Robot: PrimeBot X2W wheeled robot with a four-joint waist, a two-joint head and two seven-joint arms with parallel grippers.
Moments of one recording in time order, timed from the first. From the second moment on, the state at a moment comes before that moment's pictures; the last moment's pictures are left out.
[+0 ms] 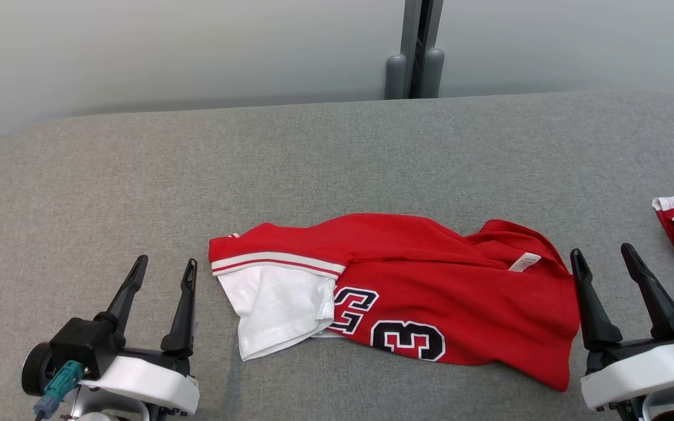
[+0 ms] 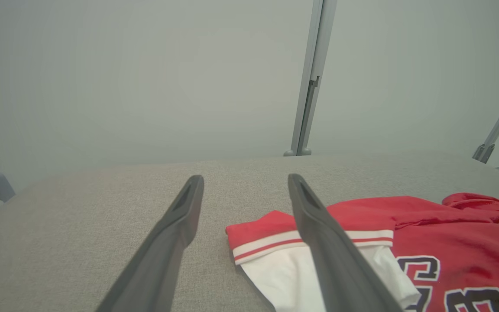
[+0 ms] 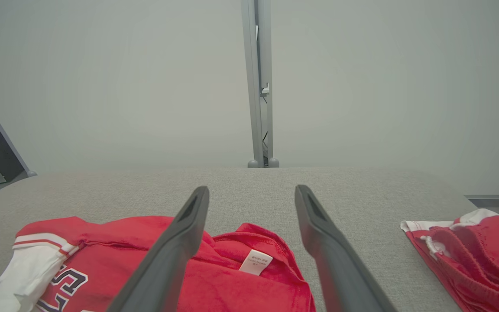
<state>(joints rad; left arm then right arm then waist) -0.04 0.29 -0.27 0.02 -0.42 0.11 -0.18 0.04 -0.06 -0.04 -0.17 0.19 0.13 0.04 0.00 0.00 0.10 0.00</state>
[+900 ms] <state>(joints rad) -0.06 0.25 -0.38 0.20 -0.55 0.07 0.12 -0.03 -0.07 -0.02 -0.11 0.22 0.13 0.03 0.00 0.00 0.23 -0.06</state>
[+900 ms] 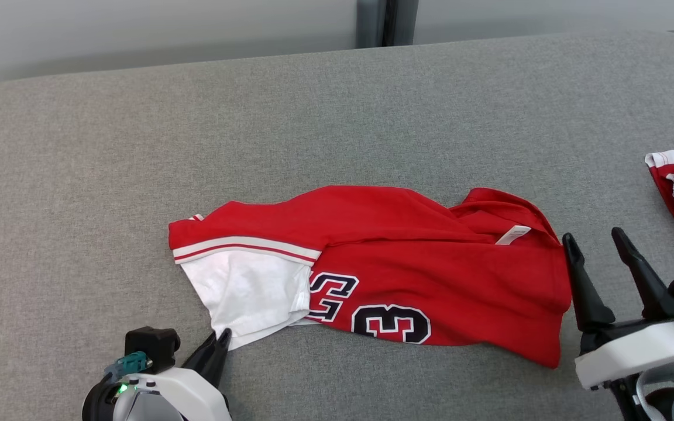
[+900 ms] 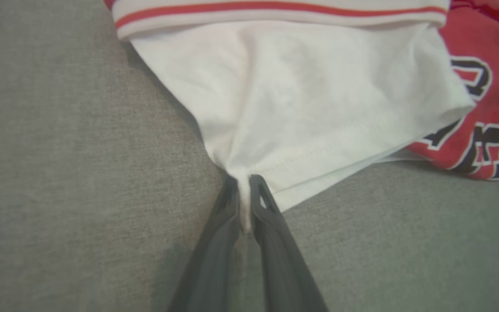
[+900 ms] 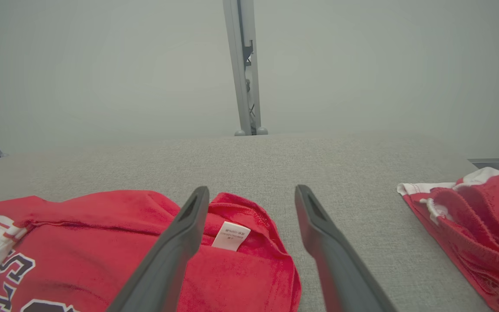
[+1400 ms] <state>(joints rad) -0.13 0.26 -0.39 0.16 -0.53 0.06 0.10 -0.25 -0.25 0.10 0.25 0.35 0.13 0.05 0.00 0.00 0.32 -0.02</state>
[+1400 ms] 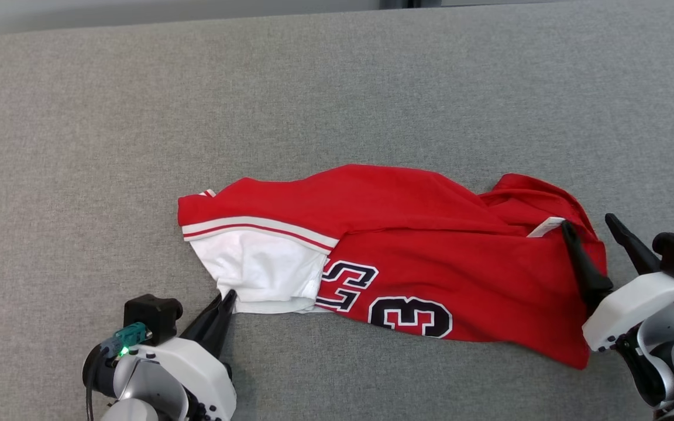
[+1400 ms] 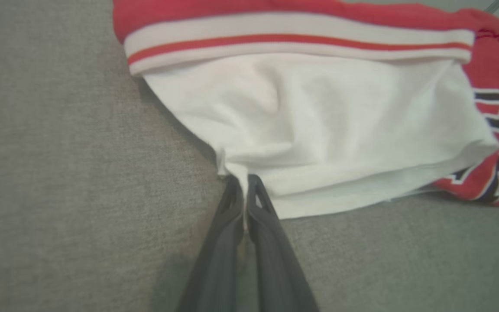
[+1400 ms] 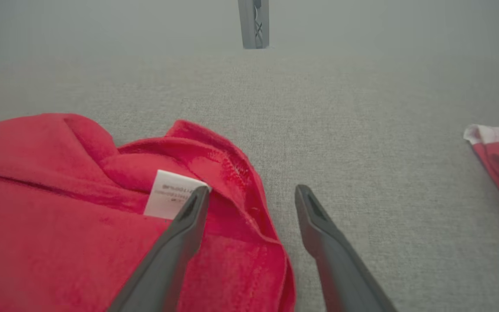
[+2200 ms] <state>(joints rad) -0.40 0.33 -0.26 -0.16 -0.45 0.12 -0.05 -0.41 -0.28 0.08 0.11 0.51 0.13 -0.04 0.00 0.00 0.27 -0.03</state>
